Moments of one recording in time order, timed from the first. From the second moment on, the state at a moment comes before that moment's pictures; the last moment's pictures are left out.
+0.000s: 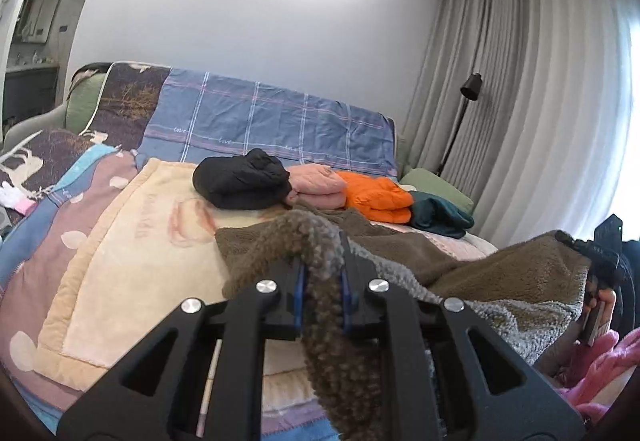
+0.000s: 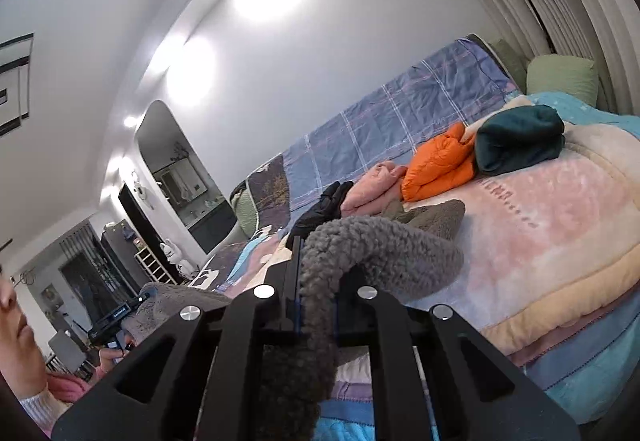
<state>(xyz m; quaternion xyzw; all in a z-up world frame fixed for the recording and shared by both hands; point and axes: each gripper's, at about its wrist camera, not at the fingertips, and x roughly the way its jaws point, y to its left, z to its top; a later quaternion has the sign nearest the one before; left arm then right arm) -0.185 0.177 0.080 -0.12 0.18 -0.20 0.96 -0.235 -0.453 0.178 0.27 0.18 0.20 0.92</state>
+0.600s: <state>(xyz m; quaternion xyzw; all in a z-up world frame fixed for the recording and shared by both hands) 0.055 0.160 0.015 -0.09 0.30 -0.10 0.94 0.037 -0.433 0.103 0.23 0.31 0.05 0.92</state>
